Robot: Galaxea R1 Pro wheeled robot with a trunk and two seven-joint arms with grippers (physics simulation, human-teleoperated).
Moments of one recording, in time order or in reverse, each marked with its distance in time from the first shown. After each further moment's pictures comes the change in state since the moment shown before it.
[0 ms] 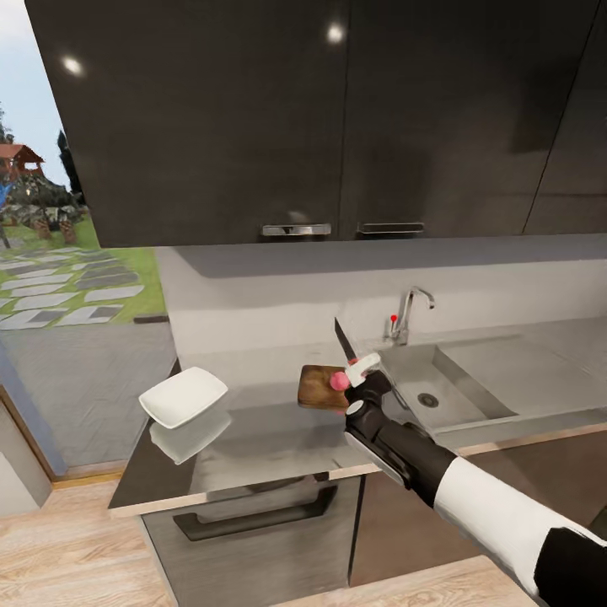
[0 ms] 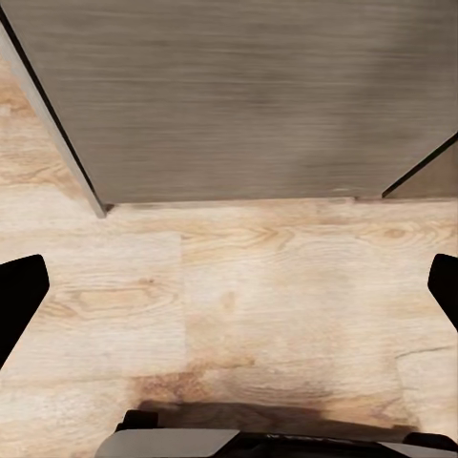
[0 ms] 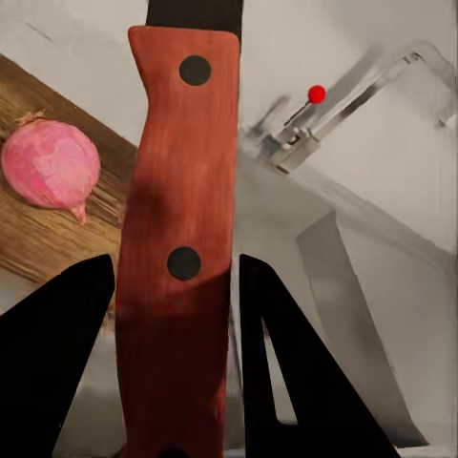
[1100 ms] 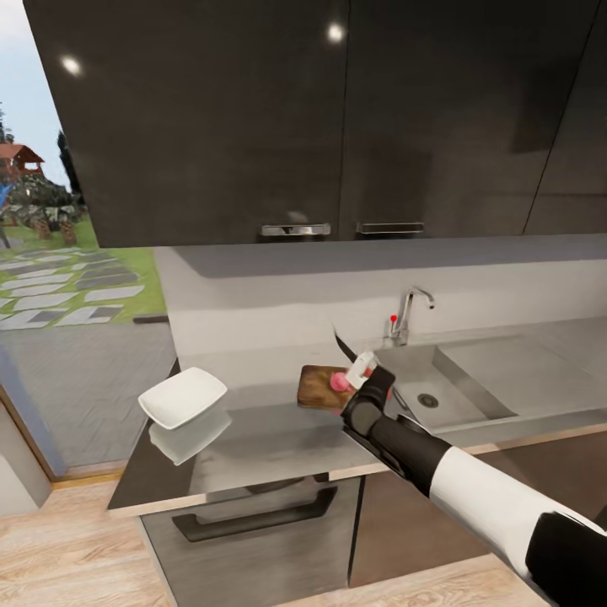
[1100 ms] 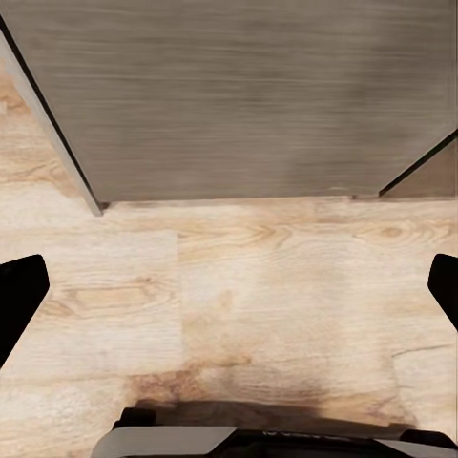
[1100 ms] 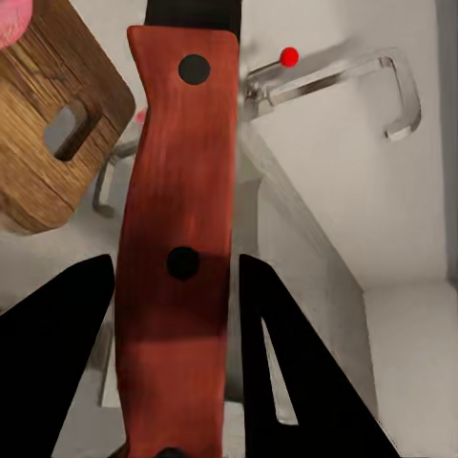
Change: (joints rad) left arm 0.000 -0.002 -0.001 0.004 0.003 0.000 -0.003; right arm -0.047 0.012 0.049 0.047 0.289 0.348 0.176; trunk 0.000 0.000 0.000
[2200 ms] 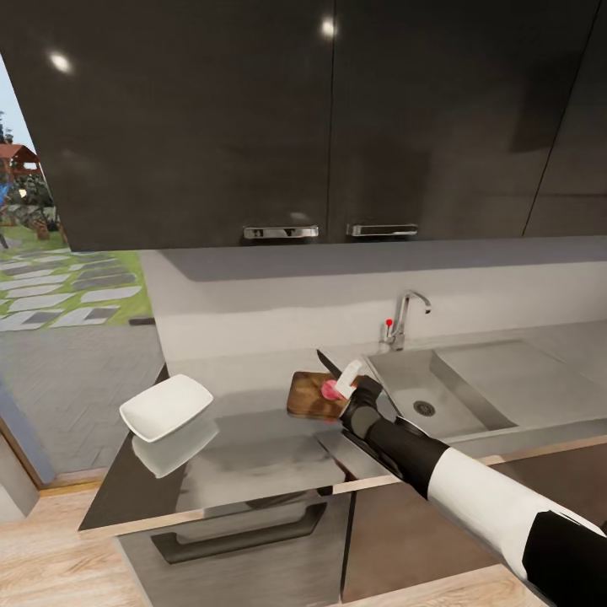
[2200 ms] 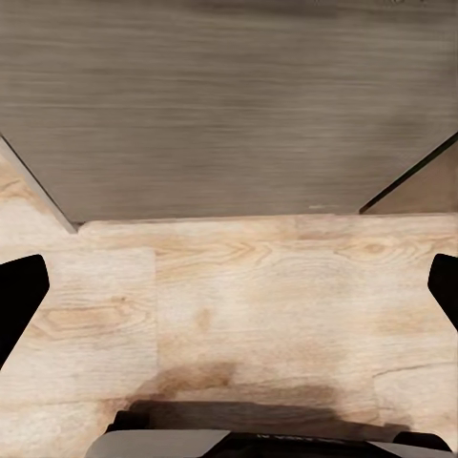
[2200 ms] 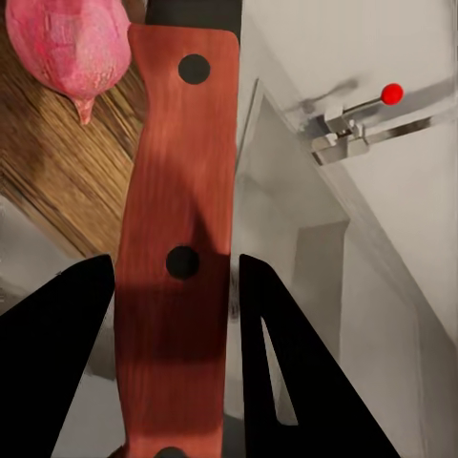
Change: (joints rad) left arm -0.001 -0.006 -0.003 -0.004 0.000 0.000 -0.002; right arm 0.000 0.008 0.017 0.022 -0.002 -0.098 0.204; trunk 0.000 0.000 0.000
